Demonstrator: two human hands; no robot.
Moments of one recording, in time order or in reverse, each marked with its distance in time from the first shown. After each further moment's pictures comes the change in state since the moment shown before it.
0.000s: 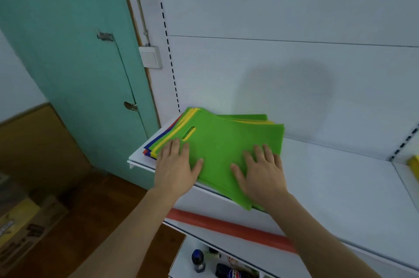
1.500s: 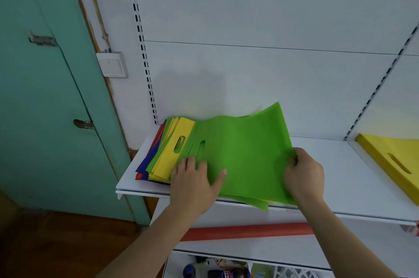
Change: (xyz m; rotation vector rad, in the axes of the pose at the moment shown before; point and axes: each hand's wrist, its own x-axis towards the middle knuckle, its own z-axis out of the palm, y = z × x) left_hand 0.007 0.006 0.006 -0.200 -0.040 0.298; right_hand -0.034 0.030 -0.019 0.384 0.504 0.672
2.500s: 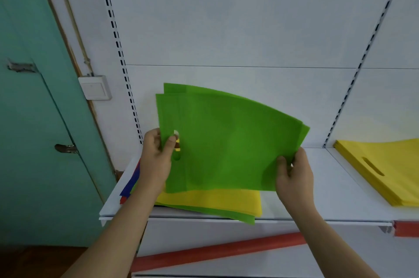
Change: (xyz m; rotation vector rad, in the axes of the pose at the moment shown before) left_hand 0.074 -0.033 -0.058 -1.319 0.356 -0.094; right_hand 0.004 0.003 -0.016 0.439 0.148 -0.130
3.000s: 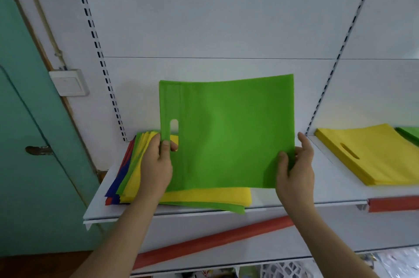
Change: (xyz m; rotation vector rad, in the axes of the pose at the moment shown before) left_hand -0.022 -0.010 0.018 0.271 -0.034 0.114; right_hand -0.025 -0.010 -0.027 -0.066 0.101 0.009
